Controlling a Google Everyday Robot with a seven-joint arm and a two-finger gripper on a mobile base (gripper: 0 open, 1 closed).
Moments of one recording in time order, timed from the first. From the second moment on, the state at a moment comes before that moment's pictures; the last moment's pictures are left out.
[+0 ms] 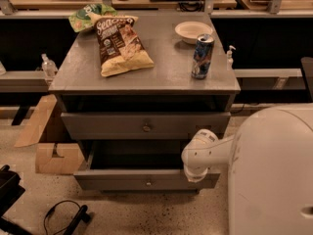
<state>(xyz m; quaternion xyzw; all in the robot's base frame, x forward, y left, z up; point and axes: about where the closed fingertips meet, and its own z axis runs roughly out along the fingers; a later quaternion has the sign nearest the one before) 0.550 -0.158 0.429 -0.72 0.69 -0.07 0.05</state>
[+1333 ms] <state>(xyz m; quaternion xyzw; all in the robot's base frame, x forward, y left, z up) 0.527 -0.158 0.429 -0.72 0.69 -0.05 0.04</state>
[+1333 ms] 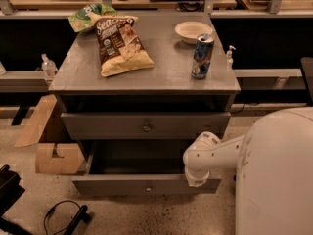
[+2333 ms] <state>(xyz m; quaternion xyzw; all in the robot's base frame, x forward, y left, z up) 0.509 -0.159 0.429 -0.72 0.69 -0.04 0.02</state>
